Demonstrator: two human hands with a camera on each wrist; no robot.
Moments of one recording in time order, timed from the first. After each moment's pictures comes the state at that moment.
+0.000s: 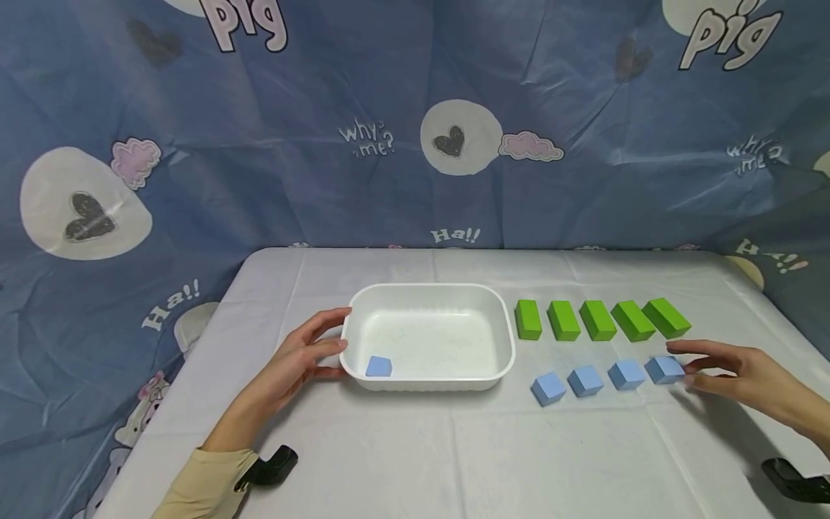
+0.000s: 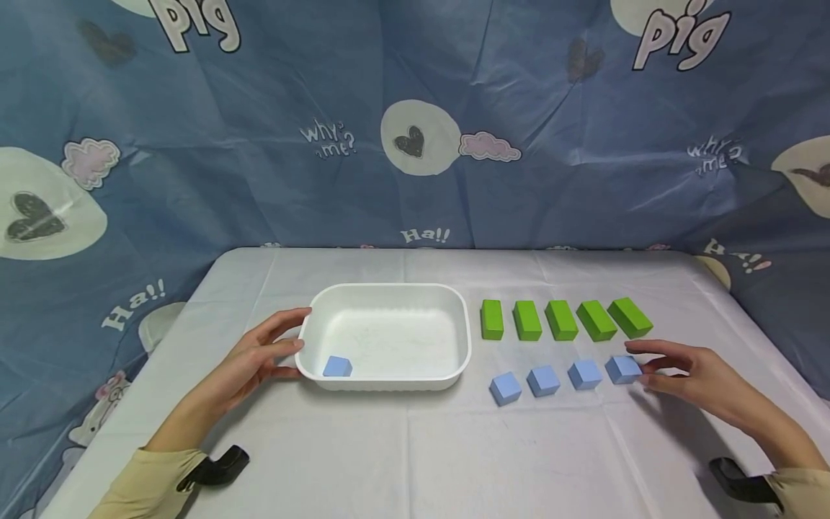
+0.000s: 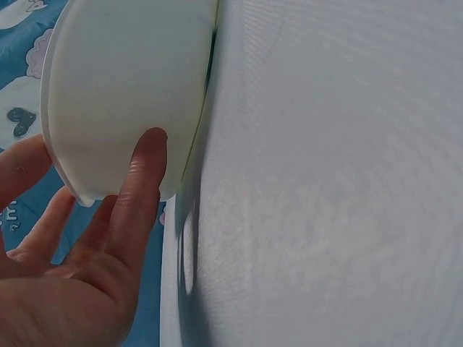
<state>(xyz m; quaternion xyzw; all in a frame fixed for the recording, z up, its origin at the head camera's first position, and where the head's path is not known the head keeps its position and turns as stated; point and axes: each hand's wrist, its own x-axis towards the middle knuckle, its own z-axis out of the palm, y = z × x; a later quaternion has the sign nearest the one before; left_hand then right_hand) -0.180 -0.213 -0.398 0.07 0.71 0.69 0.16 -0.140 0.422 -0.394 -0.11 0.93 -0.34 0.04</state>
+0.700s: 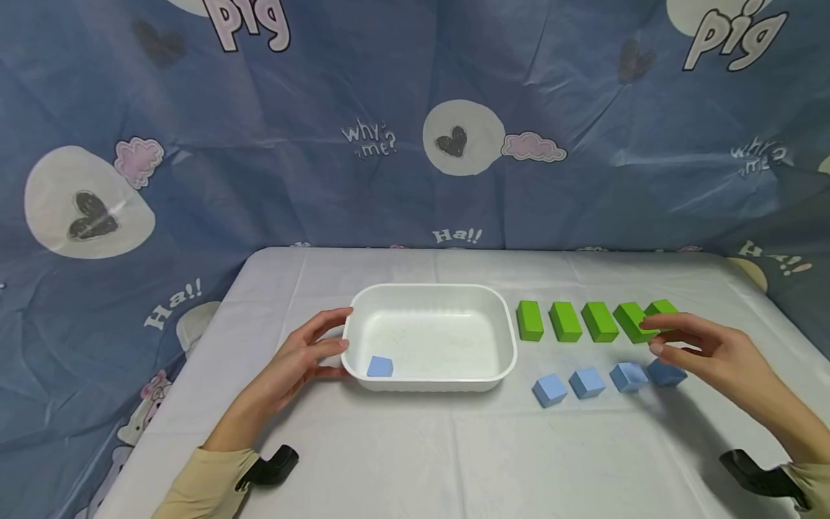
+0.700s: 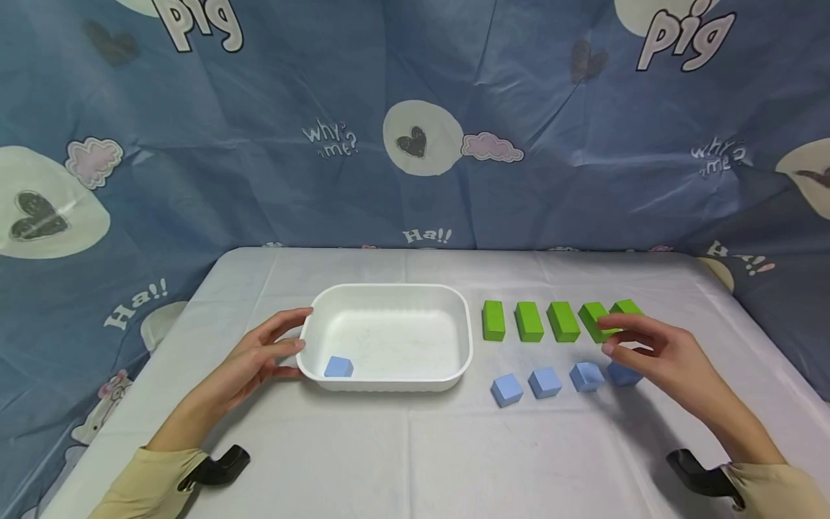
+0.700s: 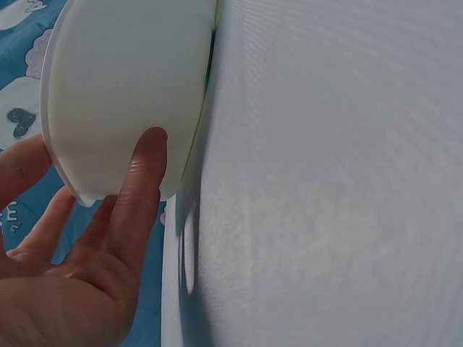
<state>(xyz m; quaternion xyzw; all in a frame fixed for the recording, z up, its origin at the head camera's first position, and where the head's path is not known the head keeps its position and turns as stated) -0.179 -0.213 -0.398 0.07 0.71 0.68 0.16 -0.139 0.357 -0.362 -0.11 0.89 -0.43 -0.04</state>
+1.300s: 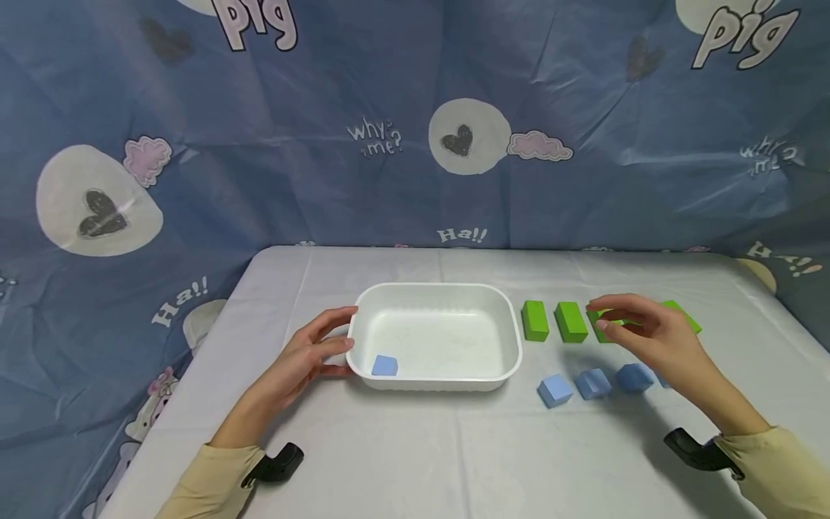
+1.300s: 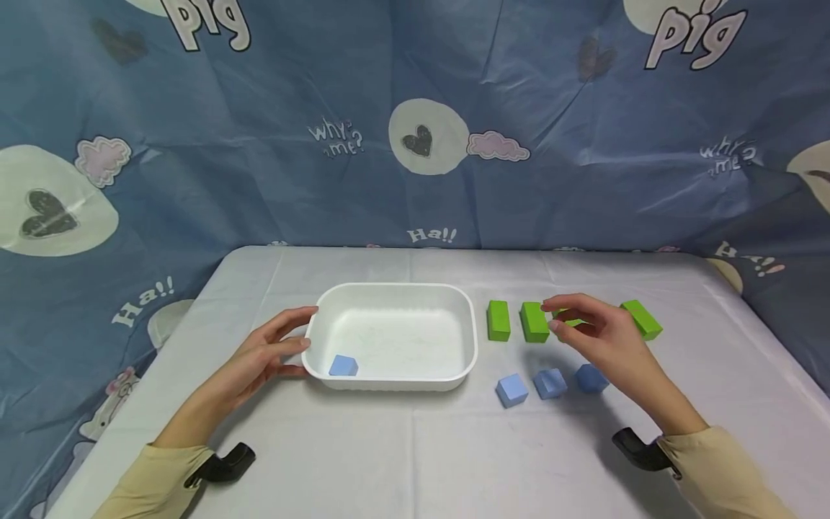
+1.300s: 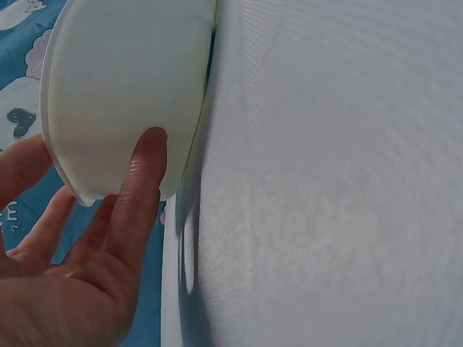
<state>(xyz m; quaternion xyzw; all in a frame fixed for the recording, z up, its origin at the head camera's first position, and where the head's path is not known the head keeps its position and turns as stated) -0.179 -0.215 -0.399 0.07 0.70 0.69 0.16 -0.161 0.285 -0.353 -0.19 0.86 -0.47 -0.08</state>
